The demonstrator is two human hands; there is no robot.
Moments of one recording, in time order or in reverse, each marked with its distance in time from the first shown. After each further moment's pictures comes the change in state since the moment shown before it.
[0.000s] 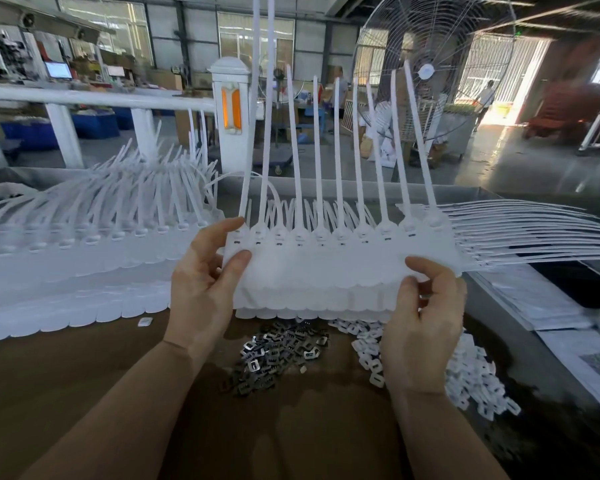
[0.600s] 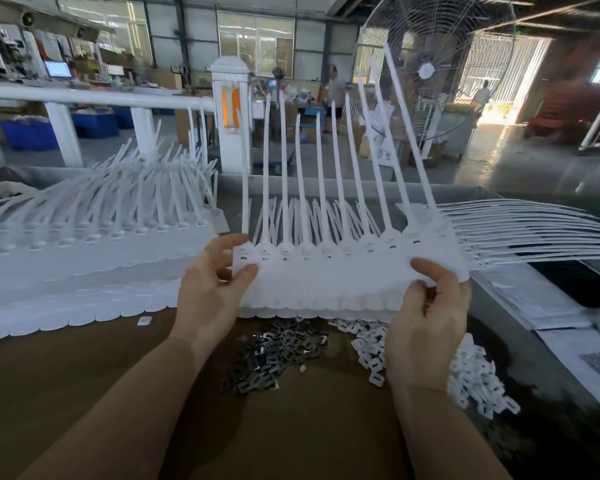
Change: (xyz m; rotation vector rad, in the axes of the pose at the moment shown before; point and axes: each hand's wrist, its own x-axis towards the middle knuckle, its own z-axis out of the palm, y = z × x) left_hand 0.000 -0.005 0.001 0.122 -0.048 -0.287; right_hand 0.002 0.001 -0.002 -0.014 0.014 0.091
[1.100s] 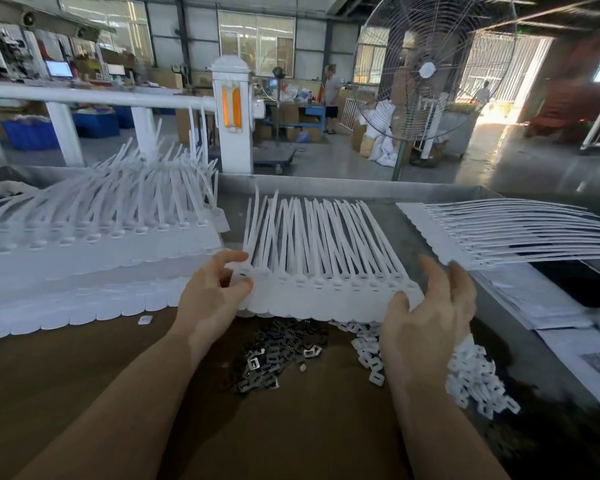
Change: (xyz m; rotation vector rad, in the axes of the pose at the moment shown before) left_hand 0.007 -0.012 -0.004 0.151 -0.127 -0.185; right_hand 0.000 0.005 0.000 -0.333 -0.054 -0.013
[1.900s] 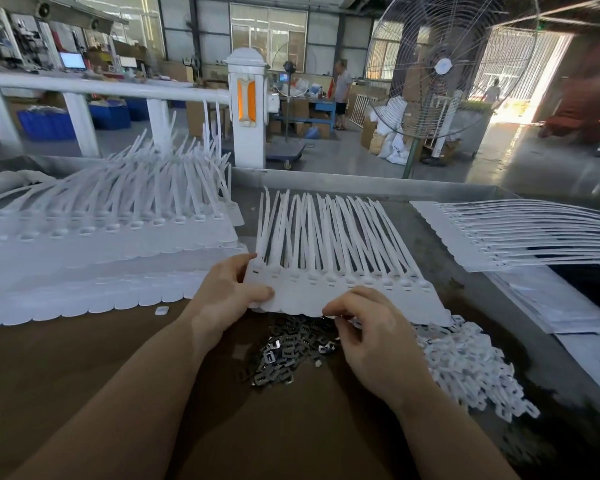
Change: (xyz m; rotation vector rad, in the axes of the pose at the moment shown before) left_hand 0.002 0.000 -0.007 -0.148 -0.168 -0.166; right_hand -0.017 -0.005 0.005 0.046 -0.626 -0.580
